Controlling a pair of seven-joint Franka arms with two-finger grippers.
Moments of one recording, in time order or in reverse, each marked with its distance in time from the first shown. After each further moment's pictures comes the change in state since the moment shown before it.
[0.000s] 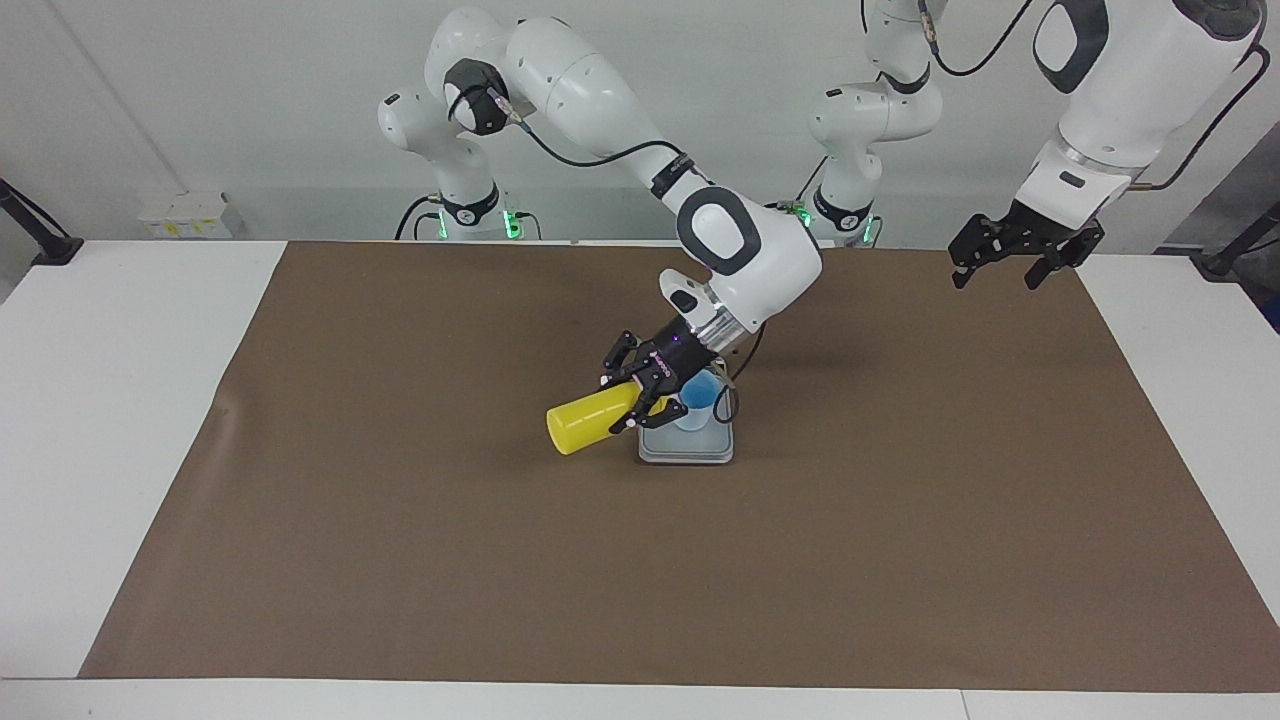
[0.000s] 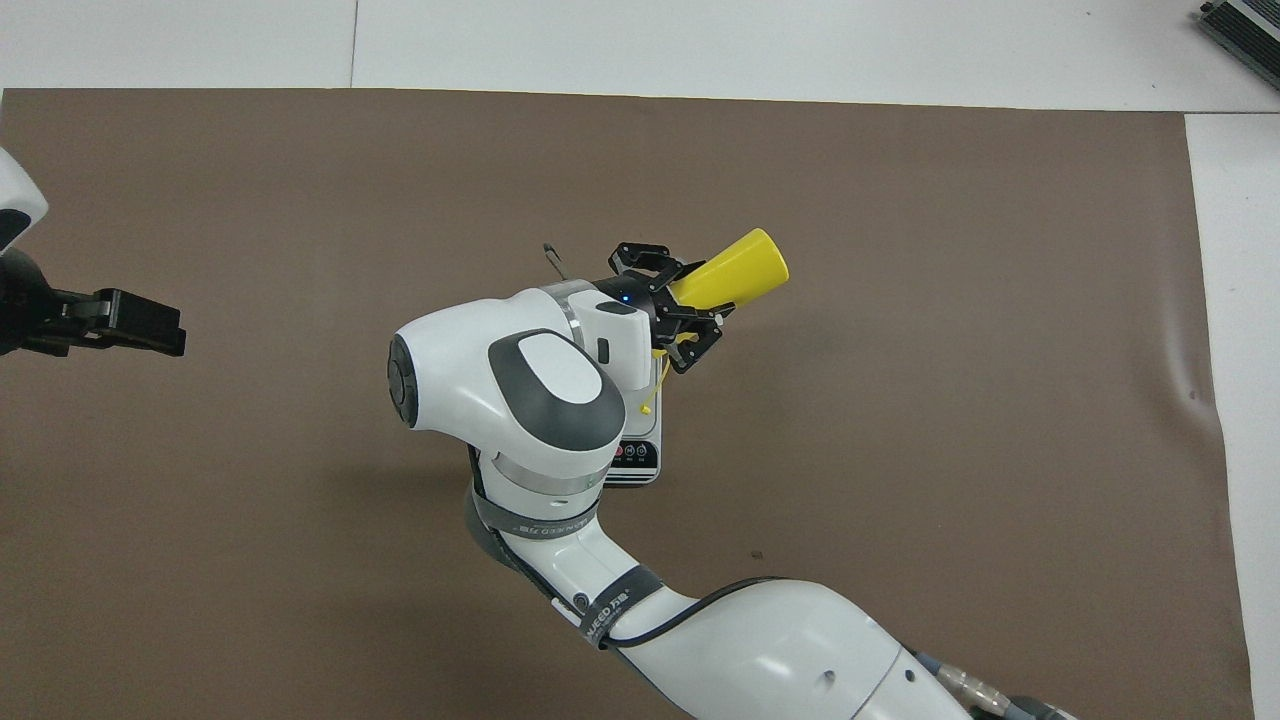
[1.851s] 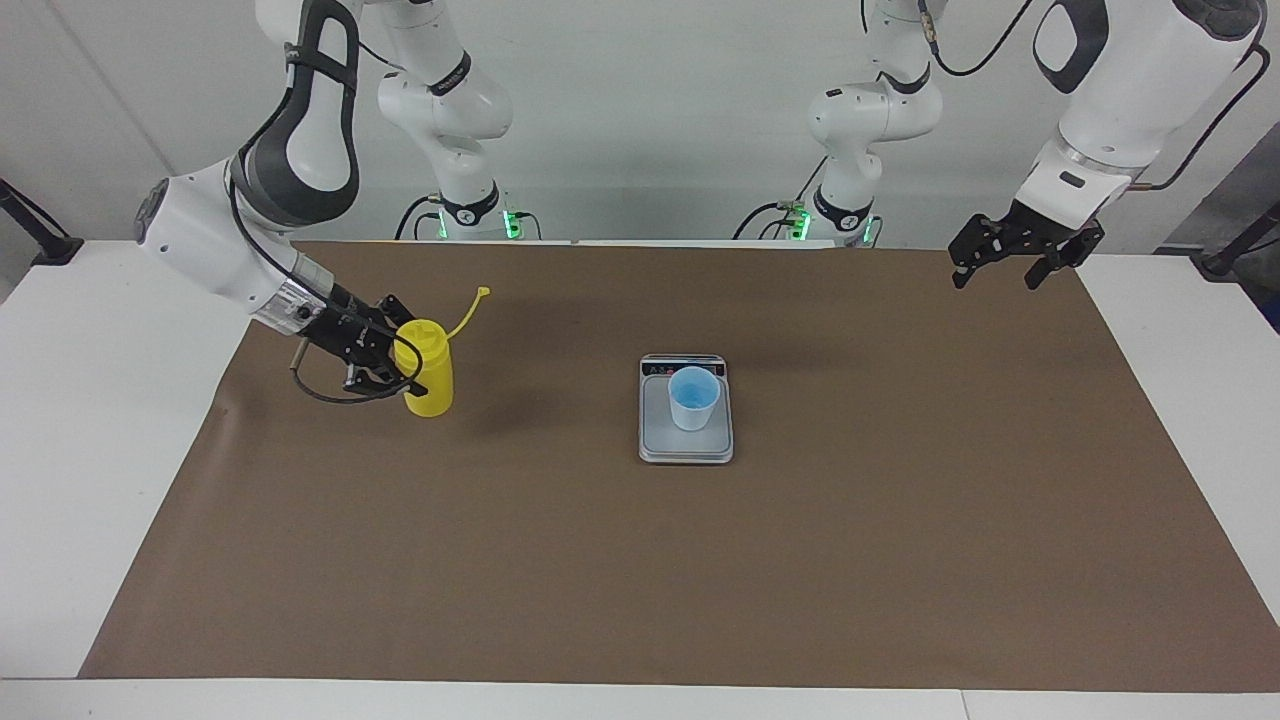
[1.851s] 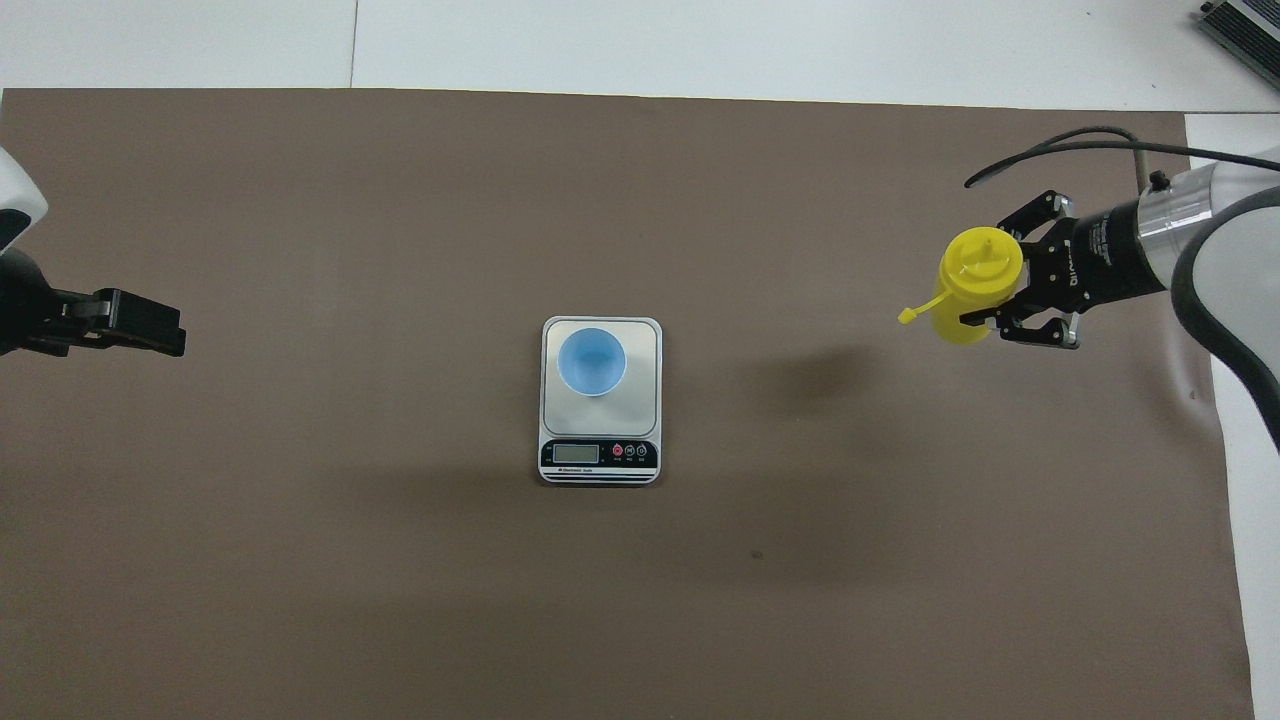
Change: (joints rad) left arm 0.000 0.000 0.000 0.000 0.000 0.000 0.000; right arm -0.907 -0.605 -0.012 -0.793 1.610 0.423 -0.638
